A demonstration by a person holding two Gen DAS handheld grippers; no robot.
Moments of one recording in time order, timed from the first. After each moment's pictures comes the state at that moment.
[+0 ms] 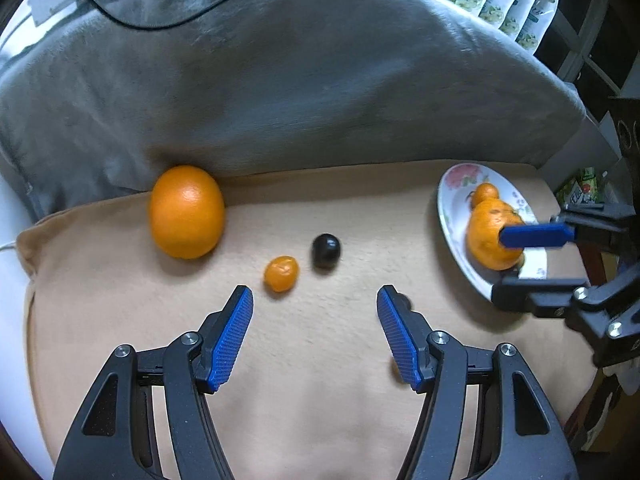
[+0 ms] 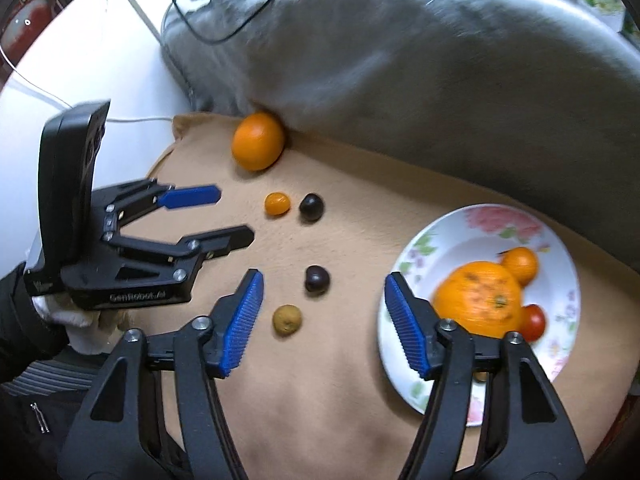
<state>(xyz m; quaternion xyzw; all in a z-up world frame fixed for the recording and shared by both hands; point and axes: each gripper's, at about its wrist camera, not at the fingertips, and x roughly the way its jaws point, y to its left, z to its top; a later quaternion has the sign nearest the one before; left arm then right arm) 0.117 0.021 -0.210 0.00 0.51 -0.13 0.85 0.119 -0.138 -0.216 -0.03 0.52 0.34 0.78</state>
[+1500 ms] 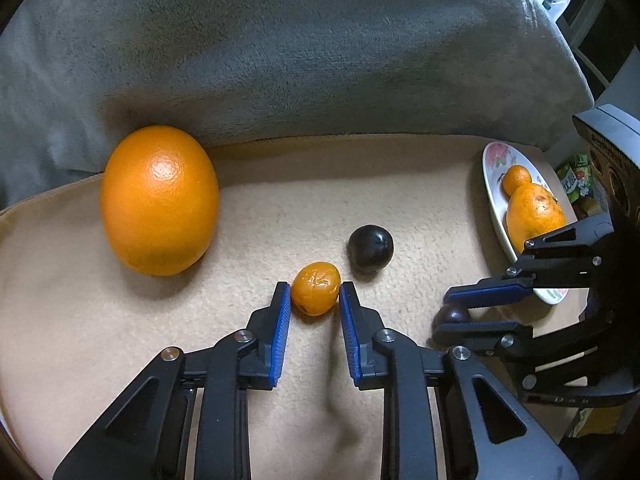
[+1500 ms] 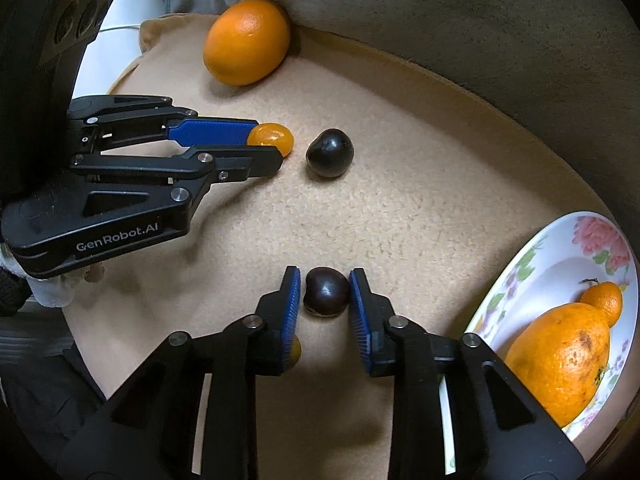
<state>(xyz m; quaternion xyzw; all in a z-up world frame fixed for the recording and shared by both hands) 0.158 0.039 -0.268 -0.01 0.54 -0.18 0.82 0.148 -0.049 -0.293 -0.14 0.59 0.33 0.72</state>
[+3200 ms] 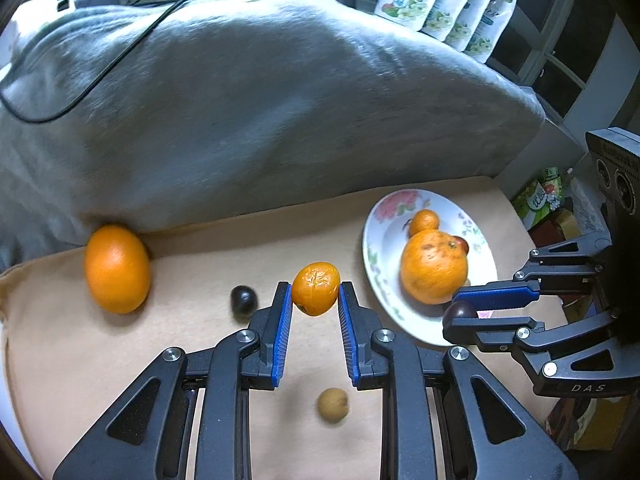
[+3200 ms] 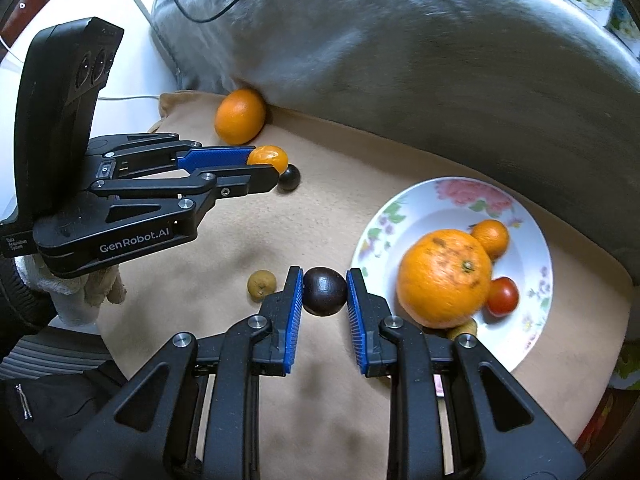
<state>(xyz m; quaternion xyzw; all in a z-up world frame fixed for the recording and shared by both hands) 0.134 -0.026 -0.186 -0.01 0.49 -0.20 0.85 0.105 -0.176 -0.201 -0.07 0.52 0.31 0.79</state>
